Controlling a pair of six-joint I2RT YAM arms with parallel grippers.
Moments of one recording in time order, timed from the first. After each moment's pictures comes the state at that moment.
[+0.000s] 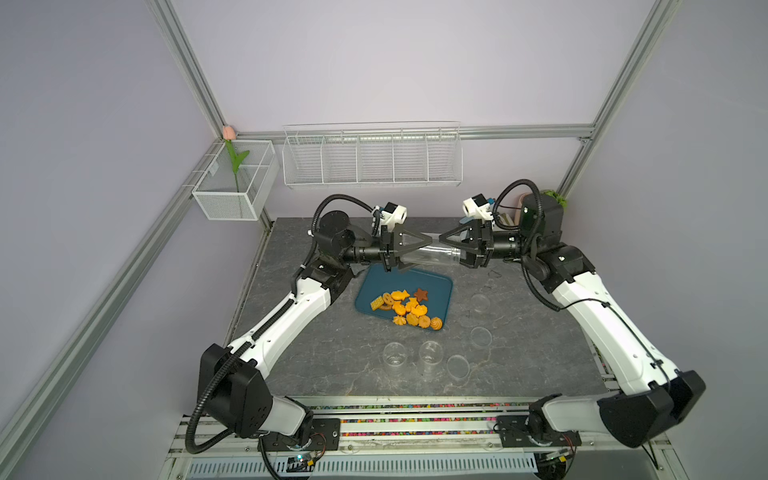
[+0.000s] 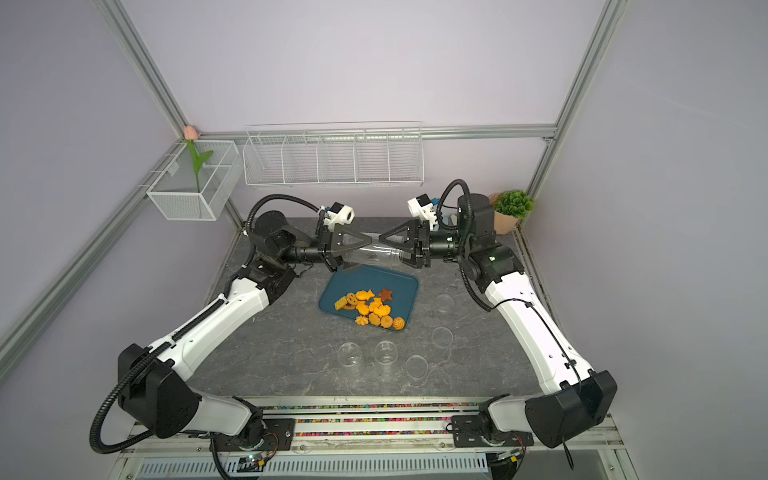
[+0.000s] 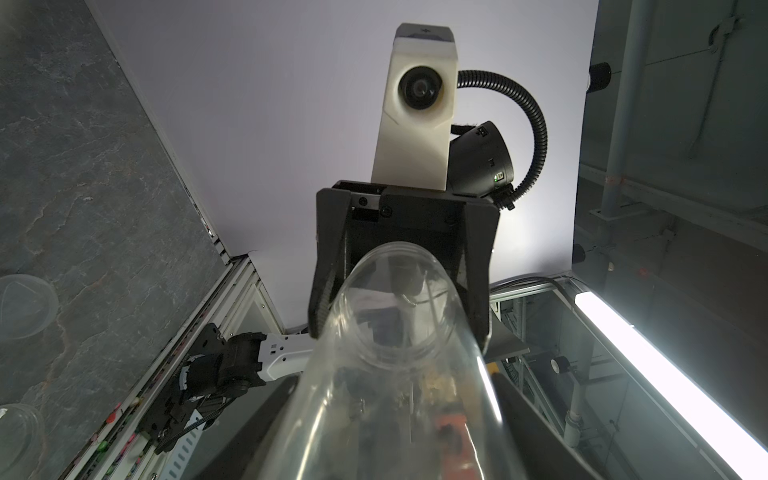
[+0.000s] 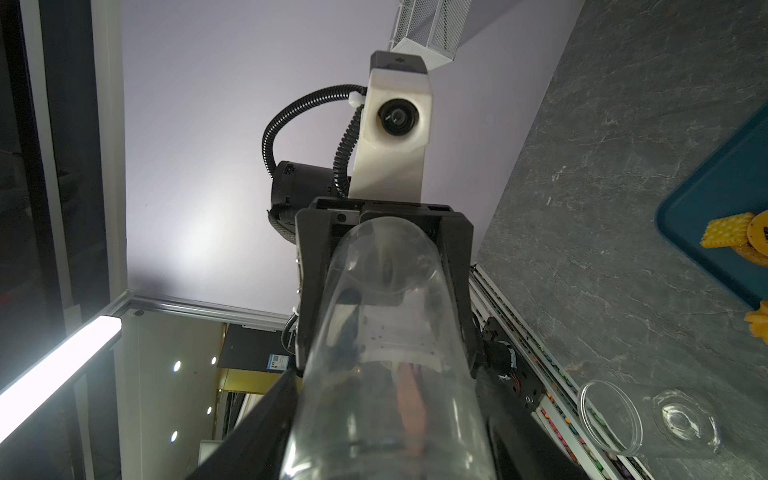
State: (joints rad) left arm -0.54 1.45 1.27 0.36 1.16 -1.48; right arm 0.38 1.36 1.47 -0.36 -1.12 1.04
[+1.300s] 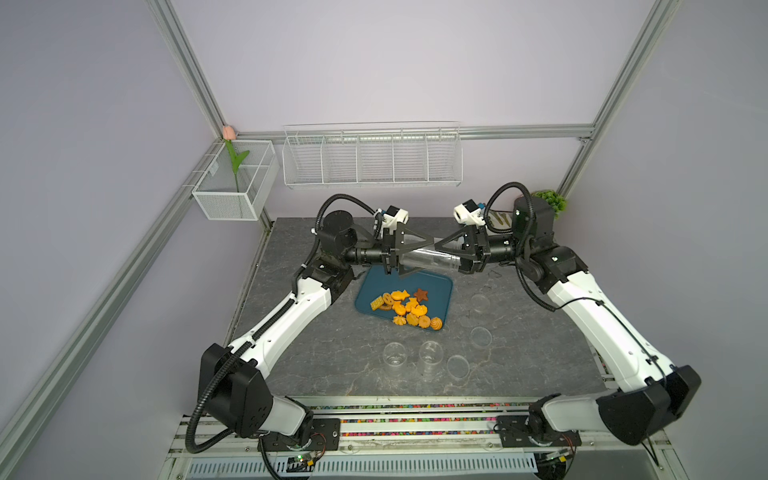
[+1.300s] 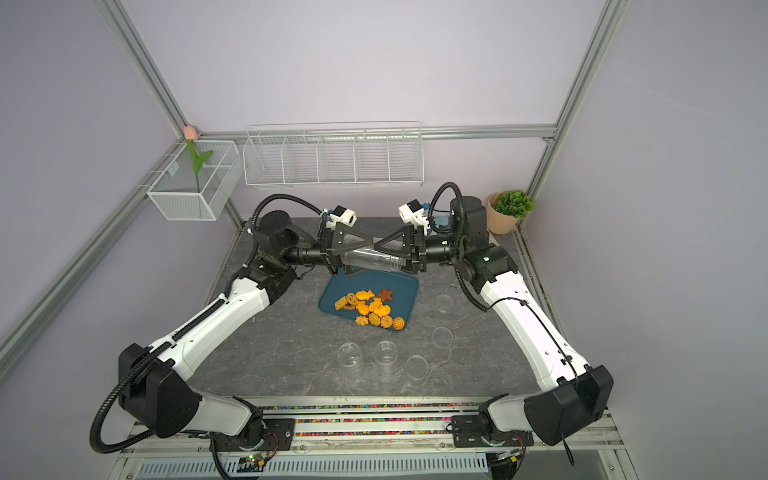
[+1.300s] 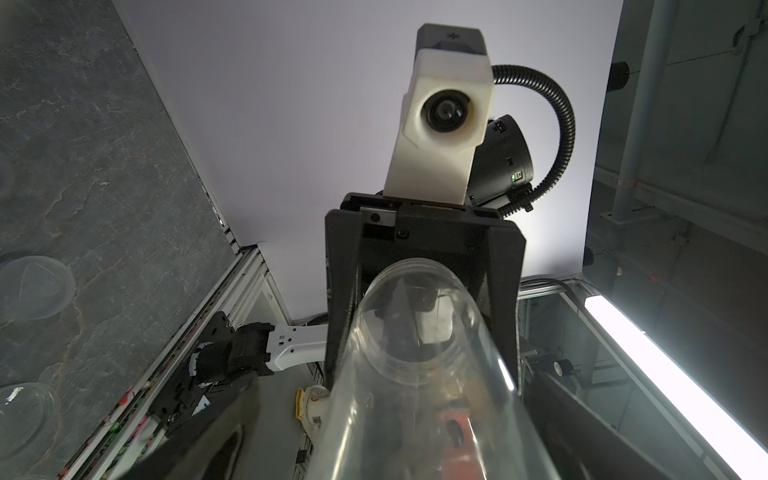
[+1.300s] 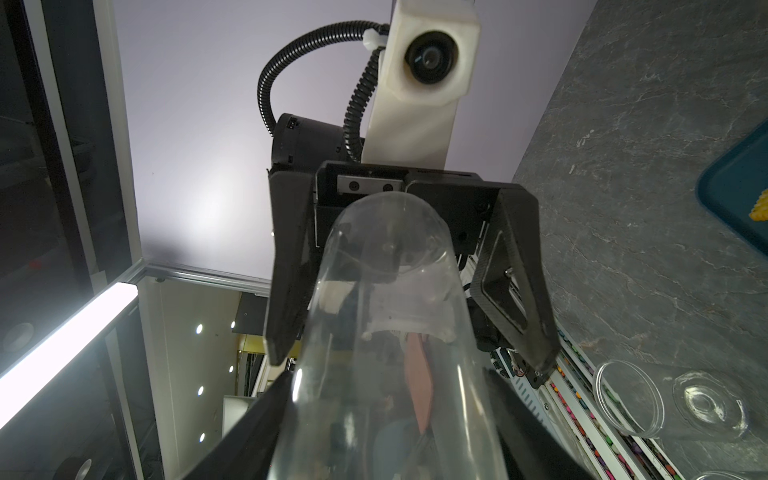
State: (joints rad) left arm -0.54 1.45 1.27 0.28 1.17 -1.43; right arm 0.41 1.38 1.46 -0.37 -1.19 1.02
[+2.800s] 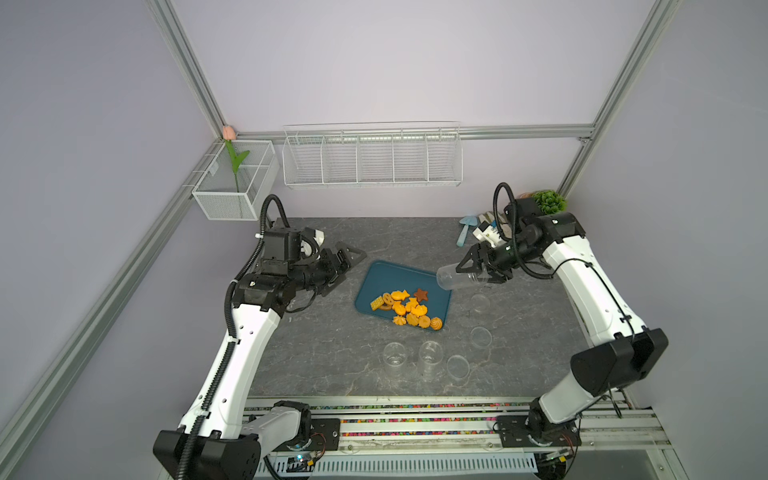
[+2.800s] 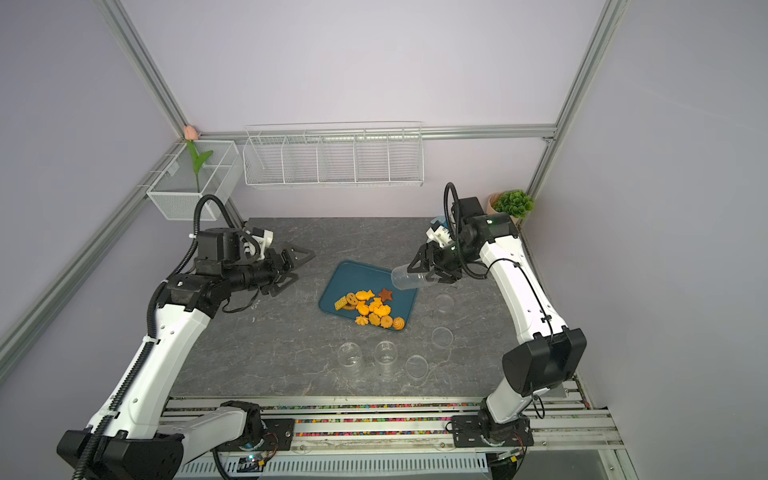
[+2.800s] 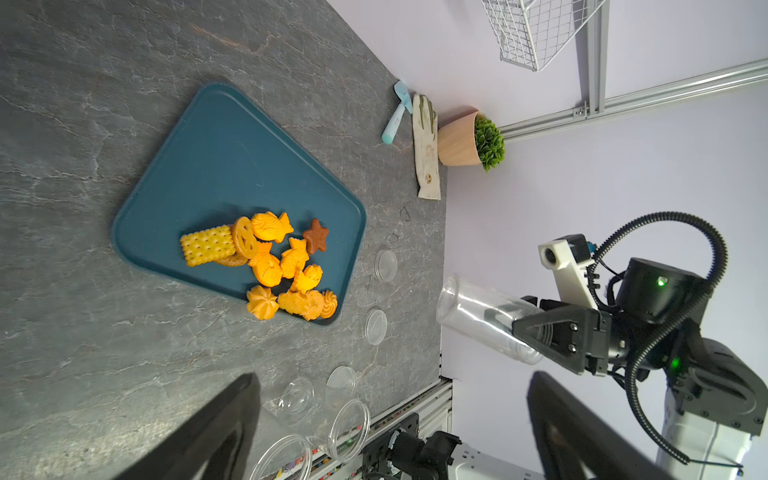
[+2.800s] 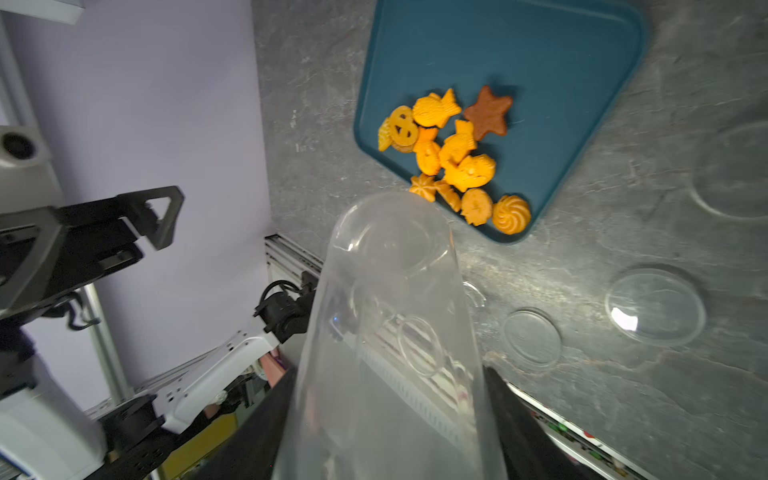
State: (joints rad) left arm -0.21 1.15 1.29 -0.77 0.61 -0.80; right arm 0.26 1.66 1.85 -1.45 -0.61 0.31
